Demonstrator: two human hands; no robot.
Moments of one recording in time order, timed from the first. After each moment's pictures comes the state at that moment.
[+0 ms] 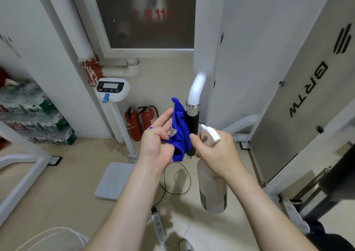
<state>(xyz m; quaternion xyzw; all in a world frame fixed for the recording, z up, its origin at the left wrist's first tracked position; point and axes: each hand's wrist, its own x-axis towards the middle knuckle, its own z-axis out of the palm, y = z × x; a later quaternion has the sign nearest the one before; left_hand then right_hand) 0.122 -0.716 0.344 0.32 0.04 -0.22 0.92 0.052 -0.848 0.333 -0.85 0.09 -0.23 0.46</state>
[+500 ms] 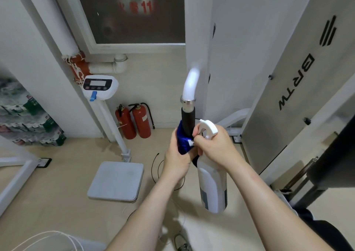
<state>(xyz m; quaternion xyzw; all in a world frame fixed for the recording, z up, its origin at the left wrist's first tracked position) 0.089 -0.764 0.277 0.73 -0.13 -0.12 0.66 0.052 -0.882 0.330 -0.84 0.13 -0.13 0.51</state>
